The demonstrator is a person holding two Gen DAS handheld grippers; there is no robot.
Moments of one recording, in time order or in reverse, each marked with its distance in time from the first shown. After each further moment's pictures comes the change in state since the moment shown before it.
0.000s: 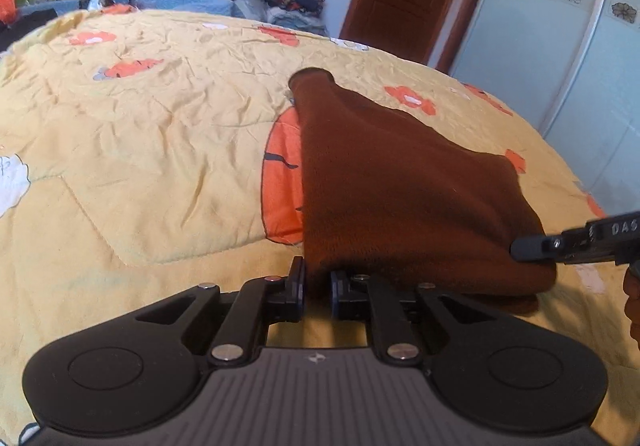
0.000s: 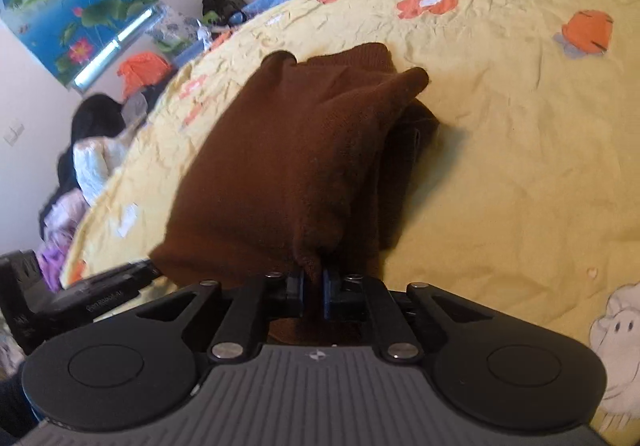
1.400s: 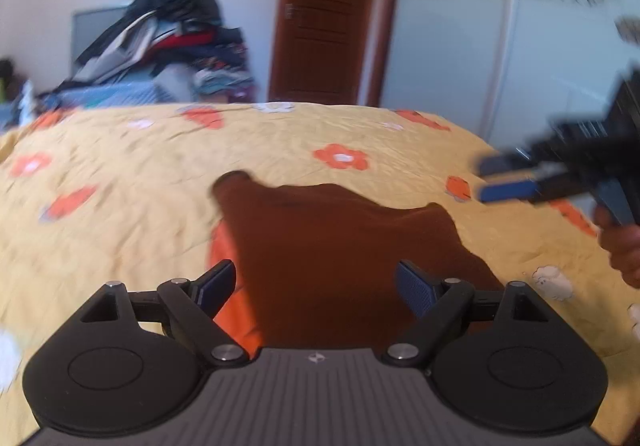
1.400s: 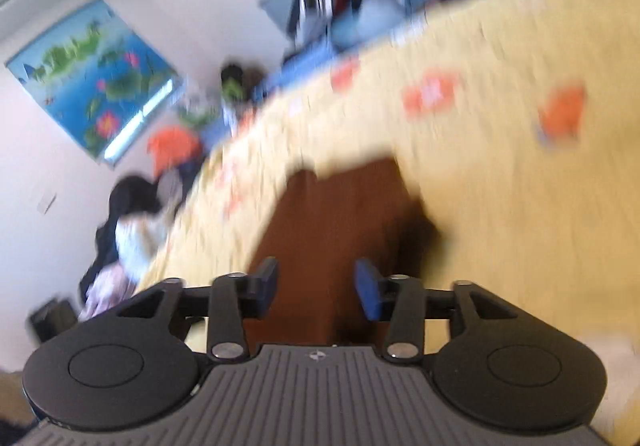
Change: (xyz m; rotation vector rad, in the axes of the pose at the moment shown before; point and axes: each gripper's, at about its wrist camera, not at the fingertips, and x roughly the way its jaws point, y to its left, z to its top) left arm 0.004 -0.051 0.058 0.305 -0.122 -0.075; right arm -0.048 0.024 0.057 -0.021 -0.225 0.028
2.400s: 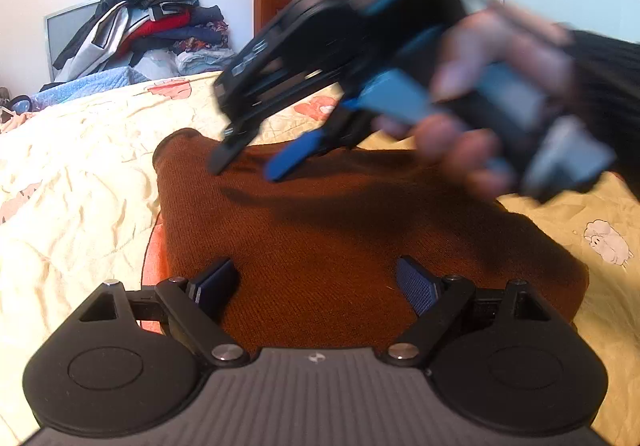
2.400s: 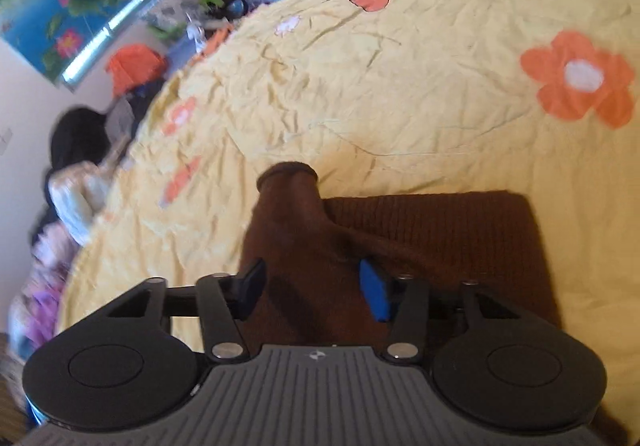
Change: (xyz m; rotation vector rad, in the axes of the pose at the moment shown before) left arm 0.076 -0.012 -0.018 0.069 0.070 0.013; right arm 0.224 0.029 0.049 -0.088 0.335 -0.119
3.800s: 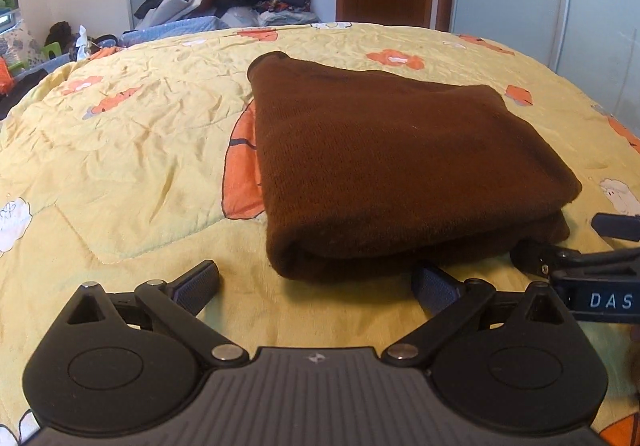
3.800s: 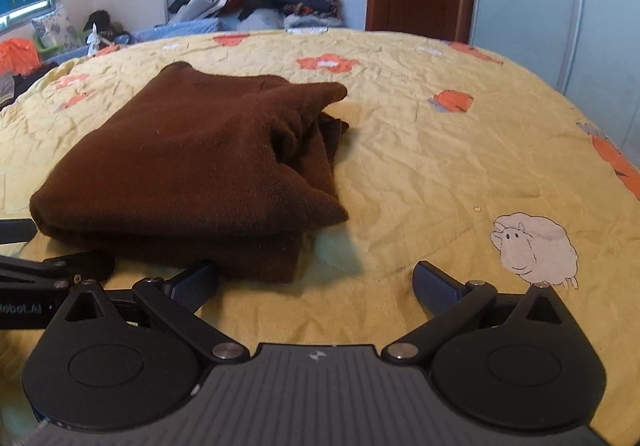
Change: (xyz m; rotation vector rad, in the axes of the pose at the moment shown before) left arm -0.065 -0.025 -0.071 -0.150 0.099 0.222; right arm -0.109 0.017 -0.255 -0.075 -0.363 -0.598
